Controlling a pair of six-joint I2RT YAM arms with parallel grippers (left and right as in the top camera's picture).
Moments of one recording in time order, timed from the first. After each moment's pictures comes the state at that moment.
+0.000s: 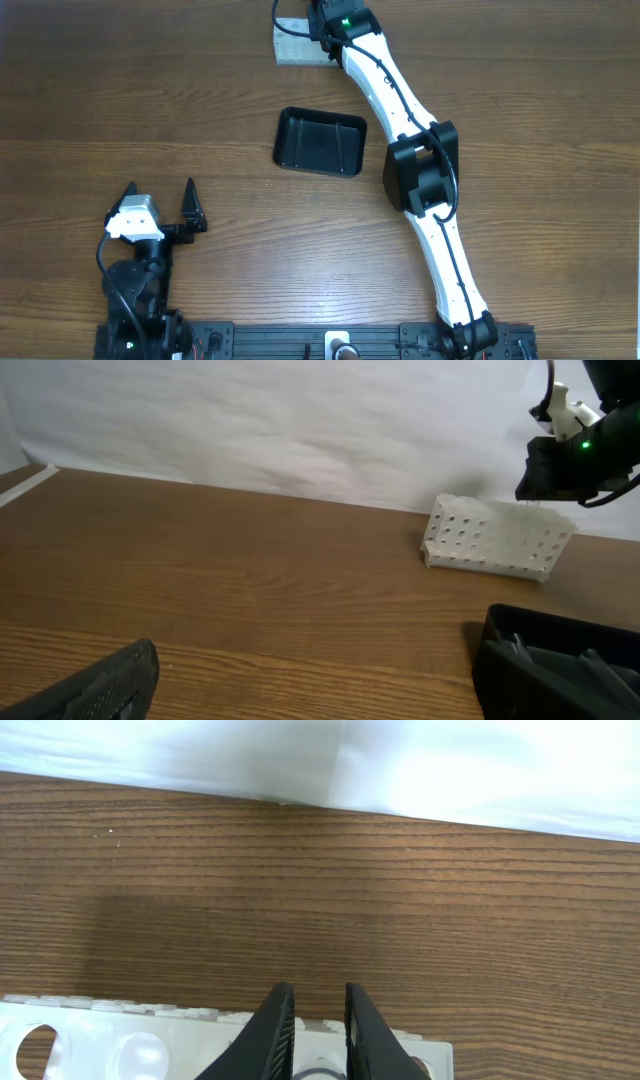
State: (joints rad) left arm 0.05 0.01 0.01 -0.07 0.01 -0.12; right arm 0.40 2.62 2.51 -0.68 0.31 0.18
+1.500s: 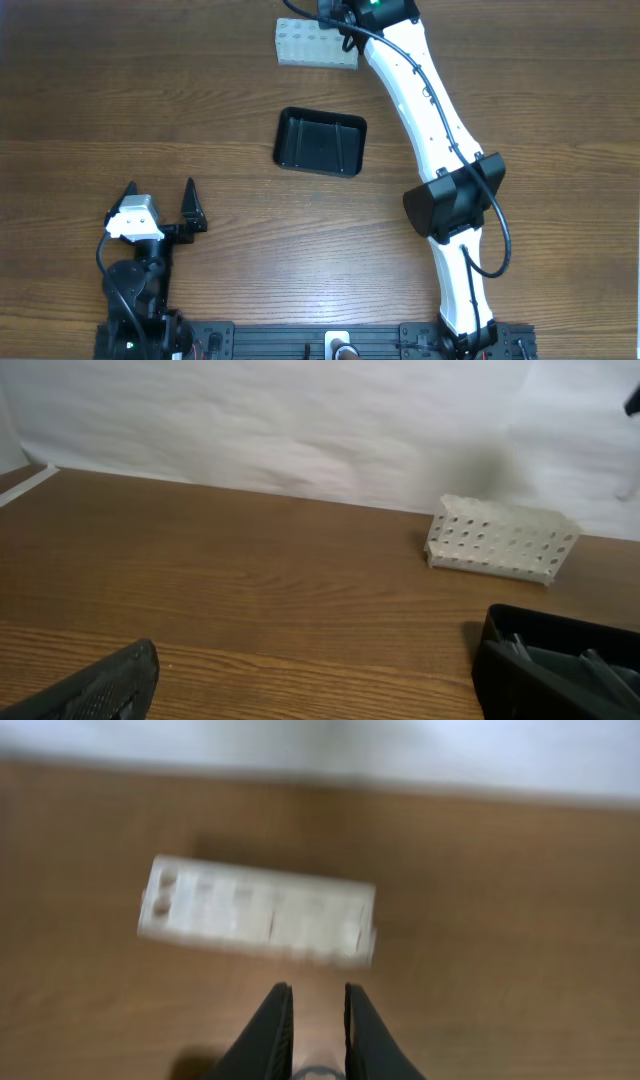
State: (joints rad) left arm 0.05 0.01 0.01 -0.07 0.01 -0.12; right arm 0.43 2.30 2.51 -1.11 0.24 0.28
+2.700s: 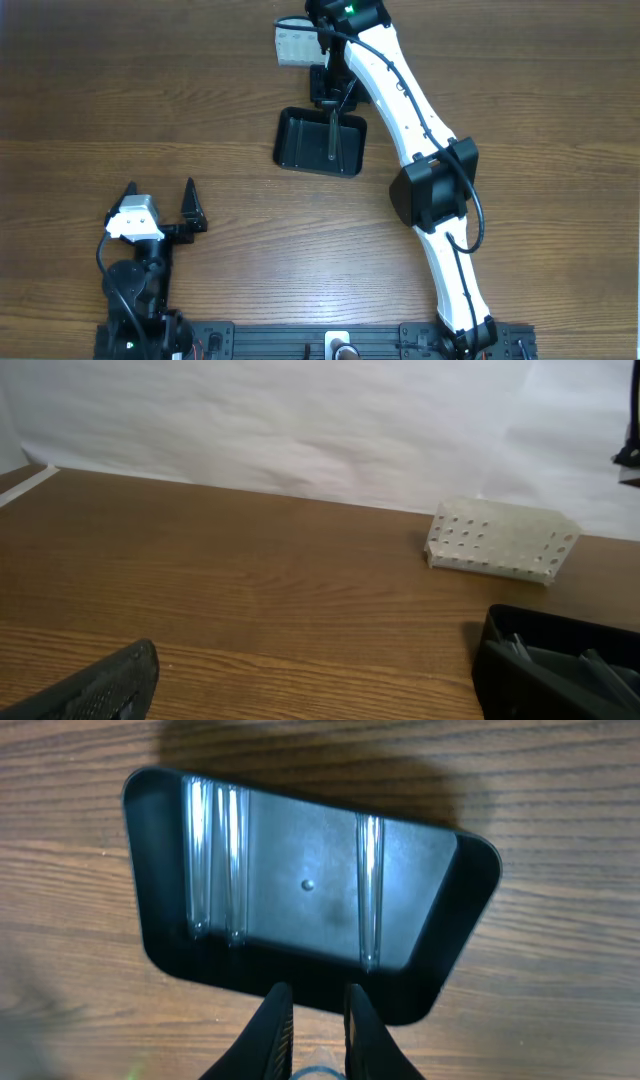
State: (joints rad) left arm 0.05 0.01 0.01 -0.07 0.01 -0.12; right arm 0.44 2.44 2.51 -1.61 -0.13 0.42
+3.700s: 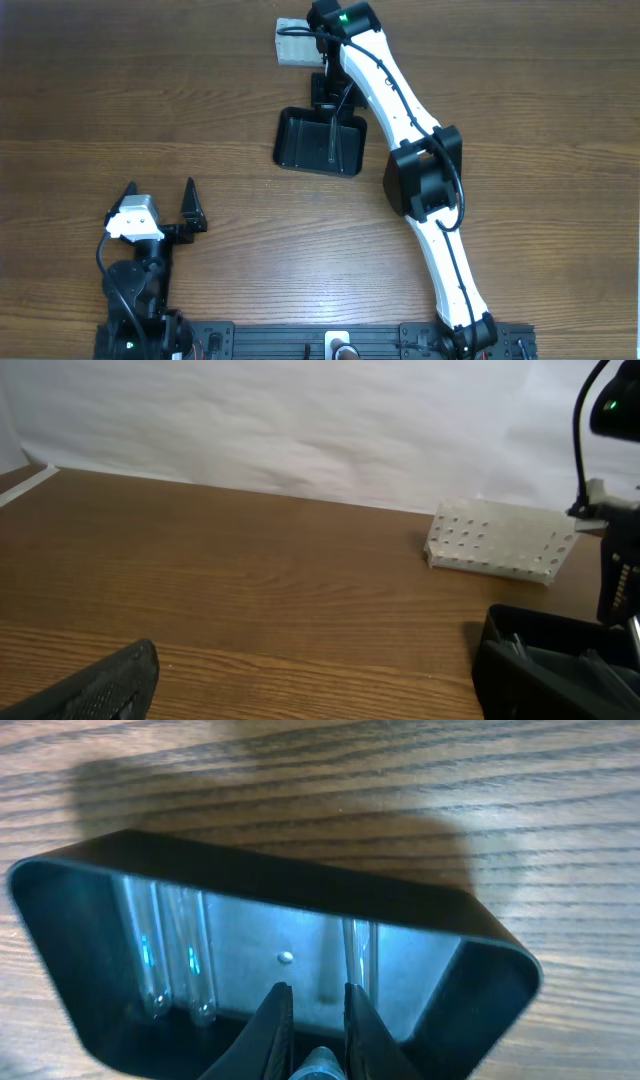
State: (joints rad) left arm 0.05 0.01 0.01 -0.07 0.01 -0.12; right arm 0.42 2.57 2.51 -1.54 -0.13 0.42
